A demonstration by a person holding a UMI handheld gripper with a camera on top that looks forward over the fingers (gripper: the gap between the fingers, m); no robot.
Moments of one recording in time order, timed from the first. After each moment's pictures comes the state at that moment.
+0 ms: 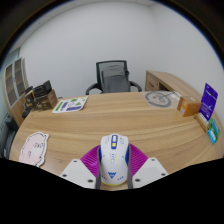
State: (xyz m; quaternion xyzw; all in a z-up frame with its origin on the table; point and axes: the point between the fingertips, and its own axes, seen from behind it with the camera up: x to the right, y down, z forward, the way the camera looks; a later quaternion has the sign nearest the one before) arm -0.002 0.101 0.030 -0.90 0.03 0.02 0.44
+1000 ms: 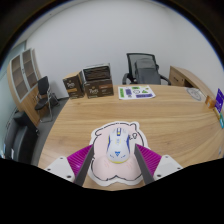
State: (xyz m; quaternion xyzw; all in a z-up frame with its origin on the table) arm -0.353 0.048 0.051 -0.92 0.01 0.06 0.40
